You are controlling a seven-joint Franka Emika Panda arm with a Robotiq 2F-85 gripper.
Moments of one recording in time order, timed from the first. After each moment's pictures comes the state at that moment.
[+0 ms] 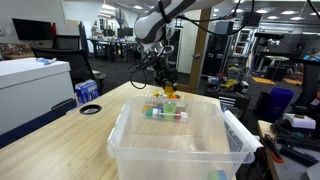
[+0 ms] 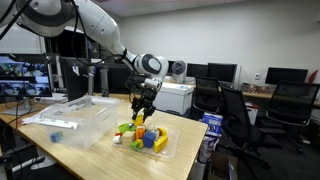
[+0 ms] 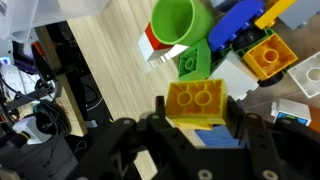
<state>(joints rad) -0.10 0.78 -0.18 -1.36 0.00 1.60 1.56</state>
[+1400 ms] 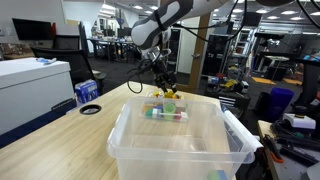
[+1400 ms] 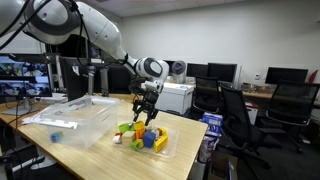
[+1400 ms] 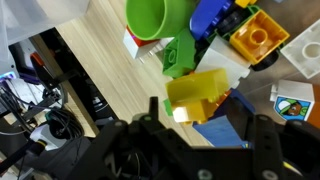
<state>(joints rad) -0.08 0.87 -0.21 -1.27 -0.03 1.57 1.71</state>
